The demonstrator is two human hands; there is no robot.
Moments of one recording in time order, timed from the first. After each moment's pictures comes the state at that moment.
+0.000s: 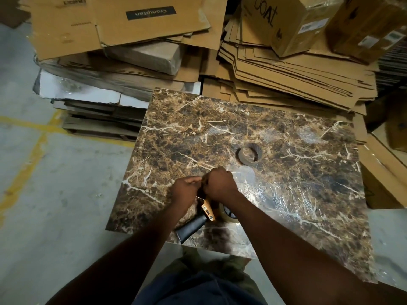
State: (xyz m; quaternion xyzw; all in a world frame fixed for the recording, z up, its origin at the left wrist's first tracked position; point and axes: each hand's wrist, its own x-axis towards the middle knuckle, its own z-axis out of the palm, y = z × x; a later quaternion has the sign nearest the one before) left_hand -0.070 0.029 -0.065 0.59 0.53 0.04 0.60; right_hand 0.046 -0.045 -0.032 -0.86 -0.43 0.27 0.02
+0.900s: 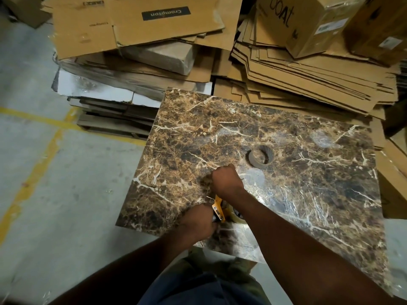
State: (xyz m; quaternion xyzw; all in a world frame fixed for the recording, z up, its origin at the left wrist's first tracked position) left_hand -0.111 -0.014 -0.054 0.90 0.22 -0.22 0.30; right_hand 0.047 -0.025 -0.028 -0.81 -0.55 0.18 -0.15
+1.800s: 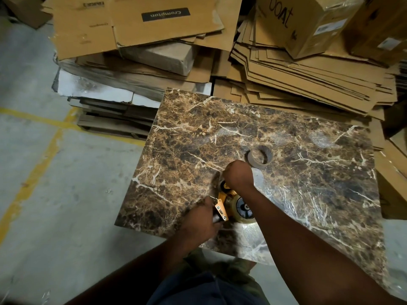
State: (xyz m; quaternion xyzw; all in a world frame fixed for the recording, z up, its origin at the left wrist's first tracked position) left_hand -0.112 -0.028 -0.058 0.87 0.31 -0.16 0.36; right_hand 0.087 -0.041 -0.054 -0.90 -0.32 0.29 0.02
